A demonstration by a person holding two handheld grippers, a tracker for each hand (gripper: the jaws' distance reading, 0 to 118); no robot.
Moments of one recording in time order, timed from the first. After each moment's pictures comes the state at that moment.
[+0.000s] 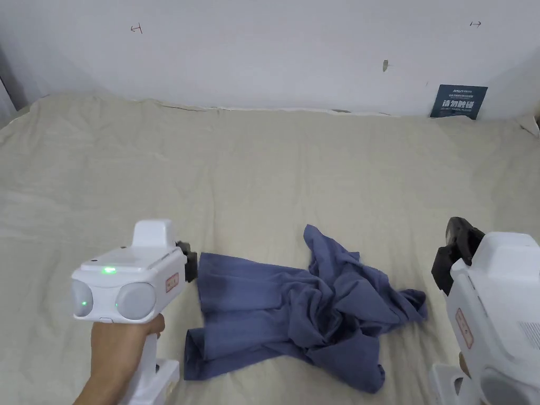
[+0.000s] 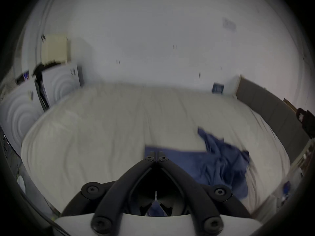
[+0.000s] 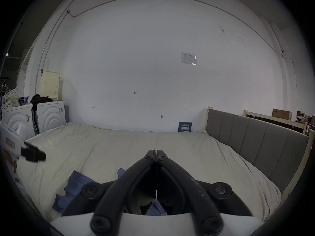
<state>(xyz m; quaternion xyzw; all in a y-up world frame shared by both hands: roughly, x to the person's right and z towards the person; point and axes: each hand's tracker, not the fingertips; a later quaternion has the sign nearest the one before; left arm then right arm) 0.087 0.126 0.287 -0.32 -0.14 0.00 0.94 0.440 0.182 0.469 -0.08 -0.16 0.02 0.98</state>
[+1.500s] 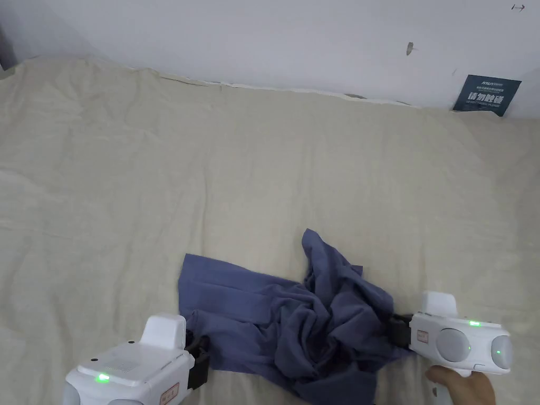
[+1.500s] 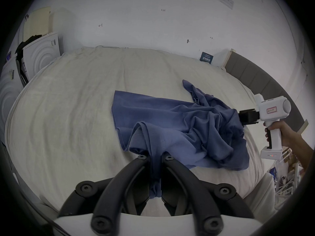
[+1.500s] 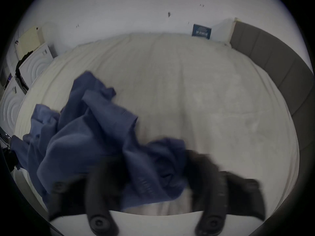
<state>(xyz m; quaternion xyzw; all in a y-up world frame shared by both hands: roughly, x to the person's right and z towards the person) 0.113 0.036 0.312 -0.40 -0.20 0.00 0.89 0.544 -0.013 0.293 -0.49 -0.10 -0.04 0.86</state>
